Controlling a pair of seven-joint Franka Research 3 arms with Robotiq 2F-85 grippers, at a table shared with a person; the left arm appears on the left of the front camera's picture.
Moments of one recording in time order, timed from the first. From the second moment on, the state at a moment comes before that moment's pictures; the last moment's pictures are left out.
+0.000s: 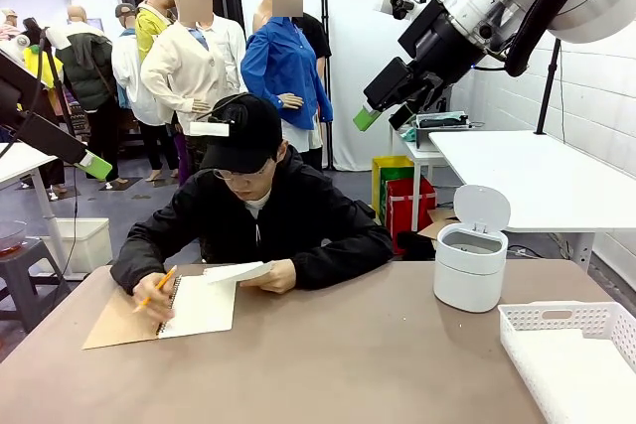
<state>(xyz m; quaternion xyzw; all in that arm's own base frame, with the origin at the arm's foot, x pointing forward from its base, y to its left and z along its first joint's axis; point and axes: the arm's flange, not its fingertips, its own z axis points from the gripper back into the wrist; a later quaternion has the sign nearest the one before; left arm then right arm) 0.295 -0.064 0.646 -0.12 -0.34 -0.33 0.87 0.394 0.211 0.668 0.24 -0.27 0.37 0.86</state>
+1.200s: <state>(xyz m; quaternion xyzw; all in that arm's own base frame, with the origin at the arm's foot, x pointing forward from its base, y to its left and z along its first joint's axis) 0.295 -0.064 0.646 -0.12 -0.34 -0.33 0.87 0.394 0.211 0.668 0.24 -0.27 0.37 0.86</state>
